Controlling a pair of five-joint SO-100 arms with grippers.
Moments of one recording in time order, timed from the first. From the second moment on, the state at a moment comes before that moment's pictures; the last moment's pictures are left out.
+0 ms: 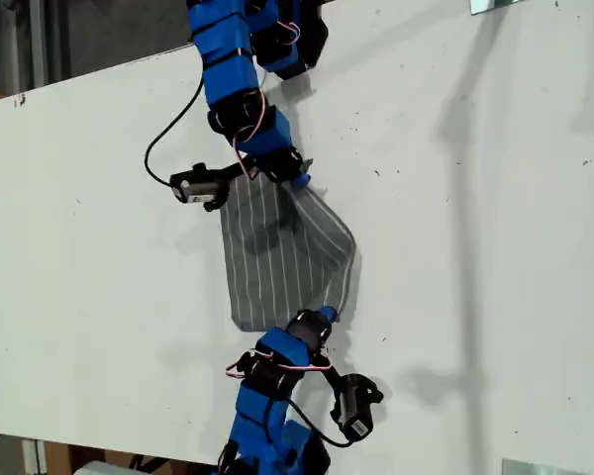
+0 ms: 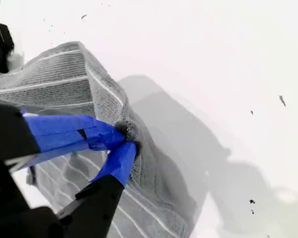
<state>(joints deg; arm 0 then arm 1) 11.0 83.8 75.9 78.1 -74.3 -6.2 107.8 102.6 76.2 64.5</state>
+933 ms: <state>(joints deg) -23.4 91.5 90.1 70.8 -59.0 28.6 104.6 107.0 68.1 46.8</state>
